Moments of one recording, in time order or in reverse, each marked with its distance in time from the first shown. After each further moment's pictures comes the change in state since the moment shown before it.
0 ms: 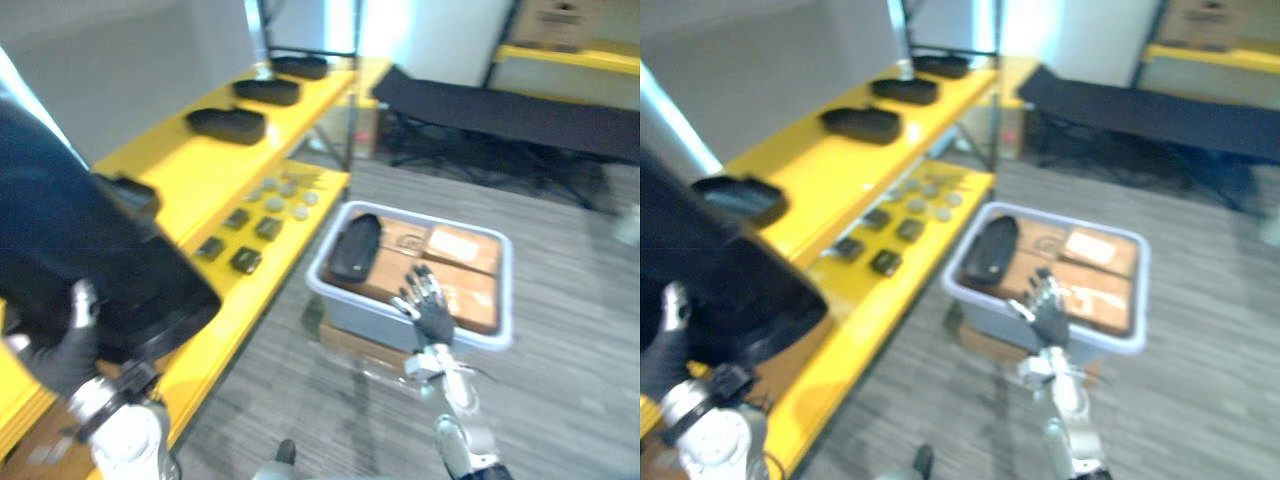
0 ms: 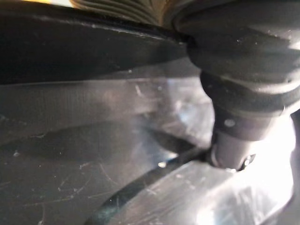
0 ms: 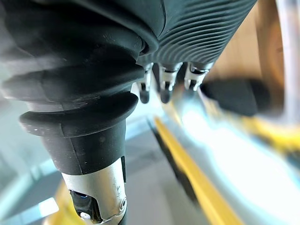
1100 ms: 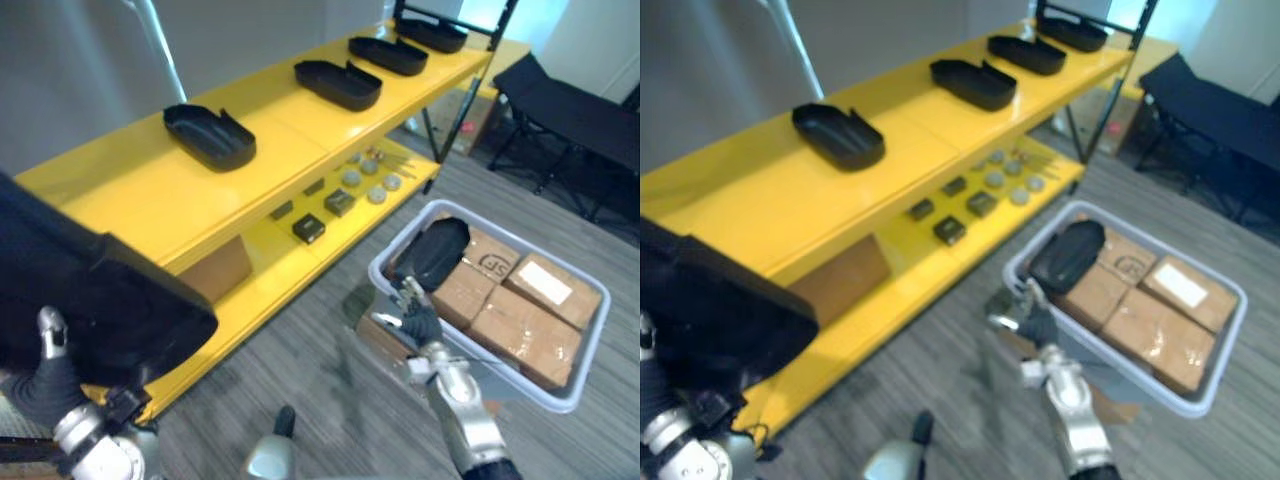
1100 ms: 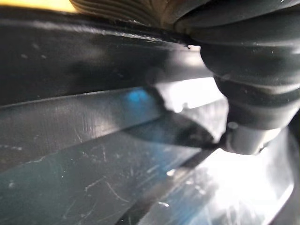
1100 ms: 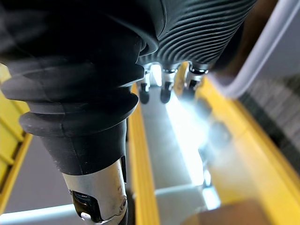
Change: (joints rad) left arm -0.109 0.107 -0.118 0.015 -0.113 -0.094 -0.221; right arm 0.154 -0.094 -0.215 -0.088 -0.311 0.104 0.096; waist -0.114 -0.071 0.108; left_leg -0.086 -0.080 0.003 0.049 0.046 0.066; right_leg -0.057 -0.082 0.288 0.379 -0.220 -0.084
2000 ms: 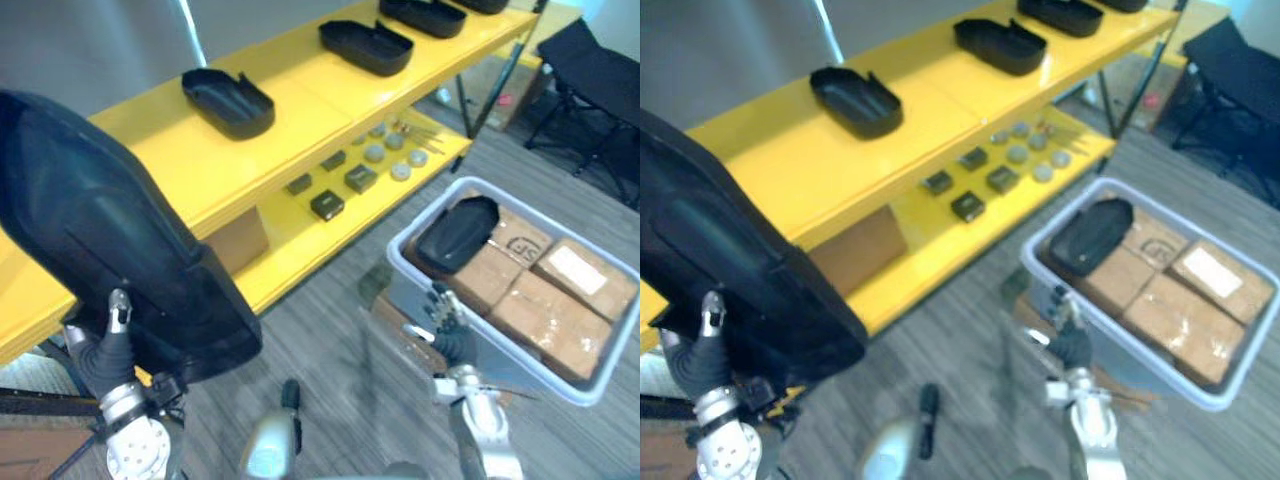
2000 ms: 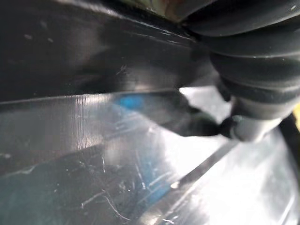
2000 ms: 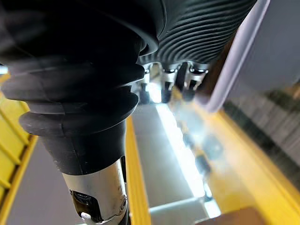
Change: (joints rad) left arm 0.088 -0.054 -0.045 0.009 0.021 0.041 -0.037; right arm 0.010 0.105 0.005 0.008 -0.022 -0.108 -0.065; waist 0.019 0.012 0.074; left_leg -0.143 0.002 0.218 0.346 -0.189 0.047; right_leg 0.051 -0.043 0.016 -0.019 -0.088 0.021
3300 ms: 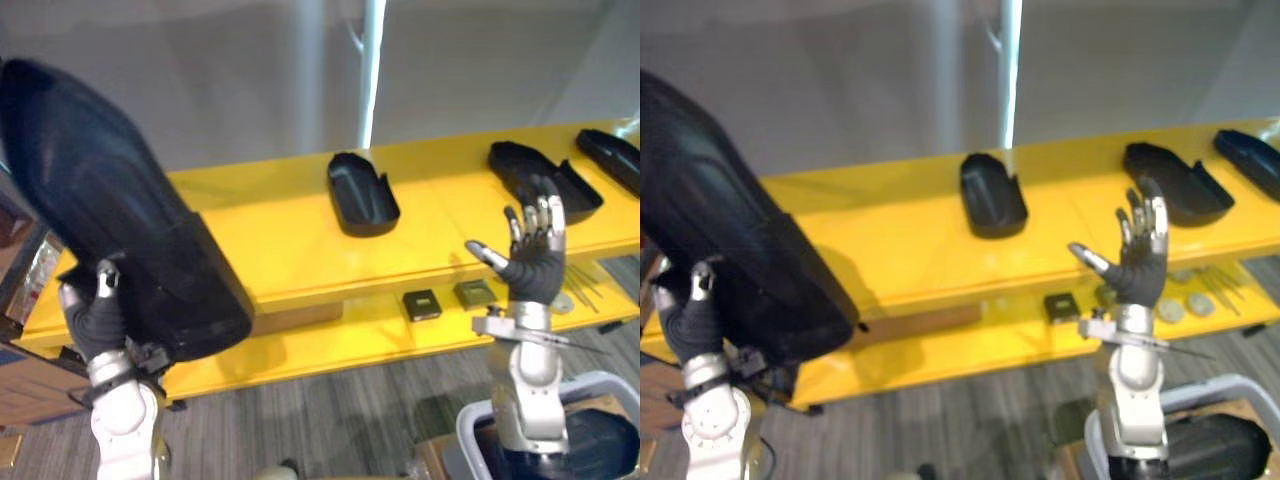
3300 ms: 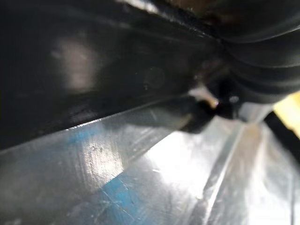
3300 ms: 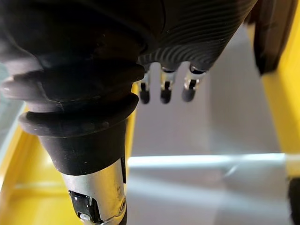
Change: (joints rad) left arm -0.319 0.264 0.063 0.261 0.114 0.254 -0.106; right arm -0.087 -0.118 -0.171 -0.315 0.042 0.001 -0.153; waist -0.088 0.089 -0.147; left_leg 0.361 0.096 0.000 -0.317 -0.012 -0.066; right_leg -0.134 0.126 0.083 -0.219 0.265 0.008
